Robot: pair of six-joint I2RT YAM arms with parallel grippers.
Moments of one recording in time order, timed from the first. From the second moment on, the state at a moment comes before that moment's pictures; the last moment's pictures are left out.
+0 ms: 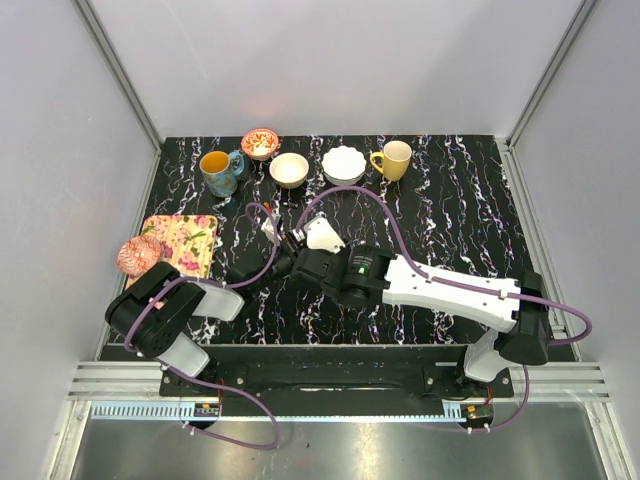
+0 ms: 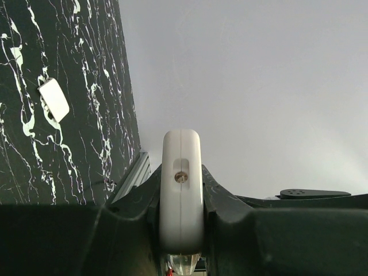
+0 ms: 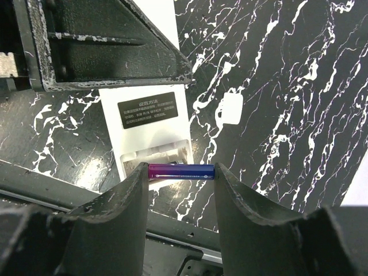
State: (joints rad) left arm -0.63 1.55 0.35 1.24 0.38 -1.50; right arm 1.26 1.59 1.51 -1.10 0.70 0.49
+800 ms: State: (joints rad) left arm -0.64 1.54 0.35 1.24 0.38 -1.50; right arm 1.27 1.59 1.50 -1.10 0.67 0.51
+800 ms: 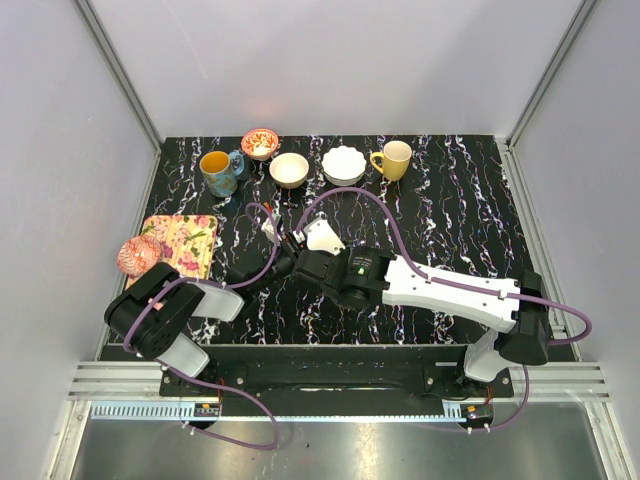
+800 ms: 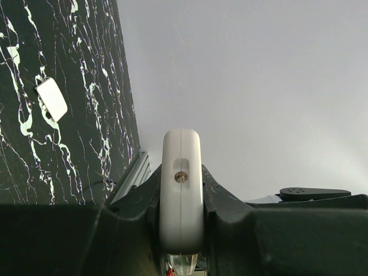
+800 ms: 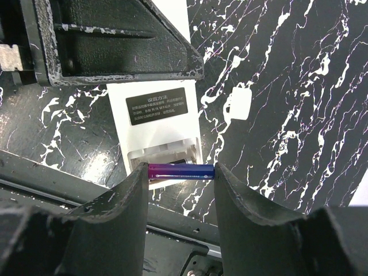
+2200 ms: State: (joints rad) left arm -0.64 1.54 0.35 1.24 0.38 -1.49; right arm 1.27 1.60 1.50 -1.11 0.67 0.52
